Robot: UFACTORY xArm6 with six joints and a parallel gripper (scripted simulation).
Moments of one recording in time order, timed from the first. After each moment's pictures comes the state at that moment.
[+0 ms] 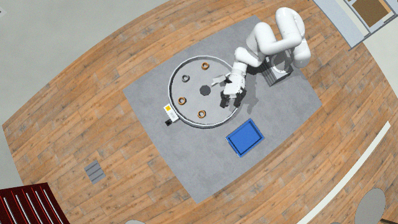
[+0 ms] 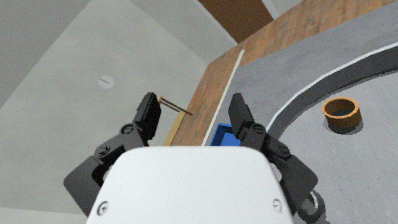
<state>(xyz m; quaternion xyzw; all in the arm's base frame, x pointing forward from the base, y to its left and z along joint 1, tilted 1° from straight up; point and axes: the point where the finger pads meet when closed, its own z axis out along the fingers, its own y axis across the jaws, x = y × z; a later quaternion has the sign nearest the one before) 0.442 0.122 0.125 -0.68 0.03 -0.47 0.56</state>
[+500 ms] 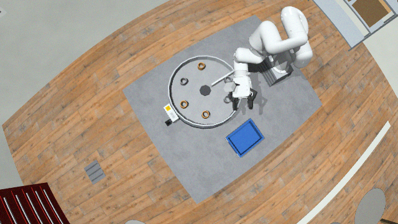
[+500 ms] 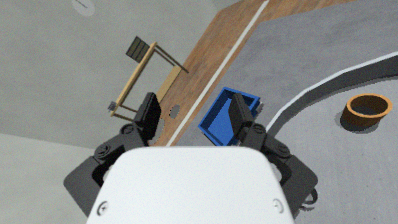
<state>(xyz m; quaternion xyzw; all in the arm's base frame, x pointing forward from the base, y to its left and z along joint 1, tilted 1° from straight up) 0.380 0.159 0.103 -0.72 -0.15 -0.39 0.55</state>
